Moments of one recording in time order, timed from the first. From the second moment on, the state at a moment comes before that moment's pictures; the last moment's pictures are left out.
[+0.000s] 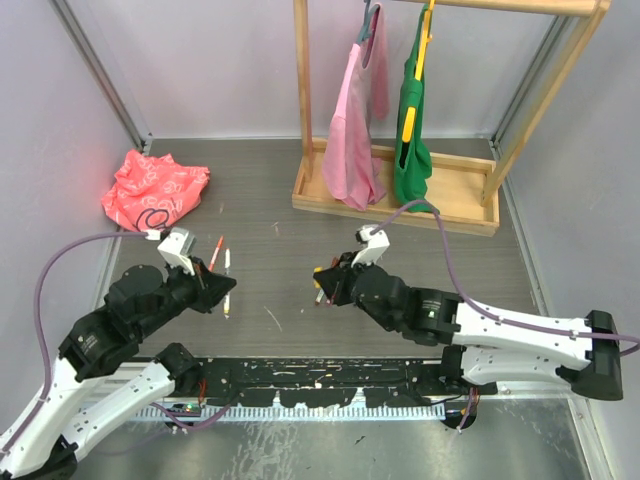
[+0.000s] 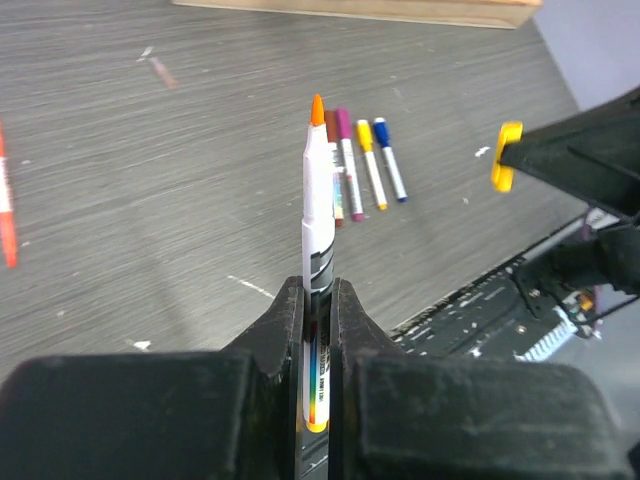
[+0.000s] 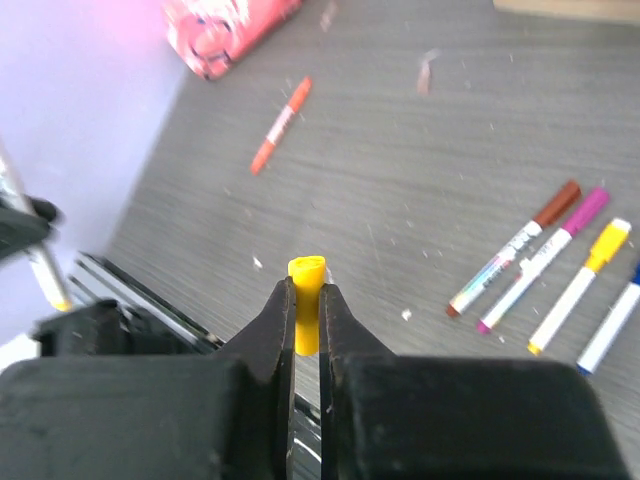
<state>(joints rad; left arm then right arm) -0.73 0.45 0.89 -0.83 -0.10 -0.46 1.26 1.00 0.80 -0.21 0.55 0.80</state>
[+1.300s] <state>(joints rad) -0.73 0.52 0.75 -0.30 0.47 -0.45 1.23 0.97 0.68 0.76 0.27 0.38</state>
